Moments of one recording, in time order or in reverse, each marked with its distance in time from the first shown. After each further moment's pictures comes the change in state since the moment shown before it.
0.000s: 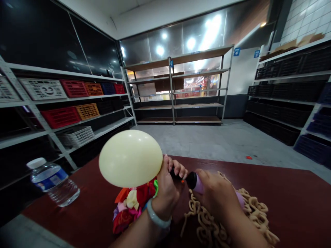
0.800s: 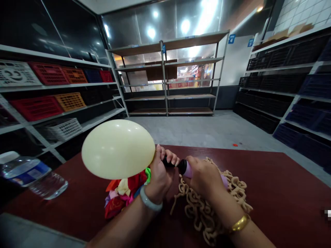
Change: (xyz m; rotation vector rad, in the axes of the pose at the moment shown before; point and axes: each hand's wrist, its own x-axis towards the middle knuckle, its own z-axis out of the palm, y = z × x) left_hand -0.006 -0.010 0.003 0.007 0.031 -0.051; right_hand 0.004 -0.005 -0.010 0.031 -0.155 0.079
